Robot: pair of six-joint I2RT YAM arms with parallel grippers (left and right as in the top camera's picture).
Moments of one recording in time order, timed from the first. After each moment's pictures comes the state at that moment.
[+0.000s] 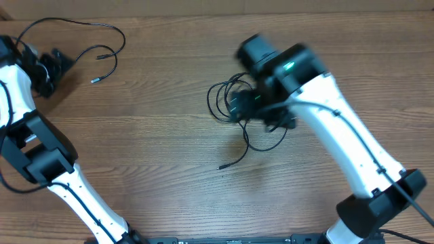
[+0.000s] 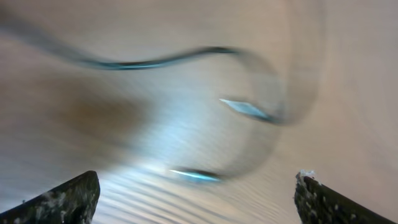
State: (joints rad) left arm 0.56 2.39 2.15 -0.86 0.51 -0.34; right arm 0.52 1.80 1.94 -1.61 -0.09 0.65
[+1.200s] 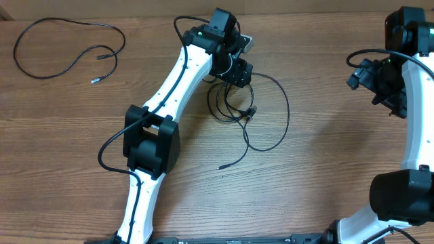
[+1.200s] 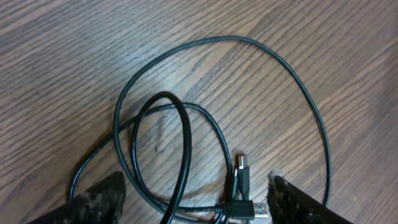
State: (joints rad) left arm -0.43 2.35 2.19 -1.03 0.34 0.04; right arm -0.16 1.80 1.94 -1.63 0.17 0.56
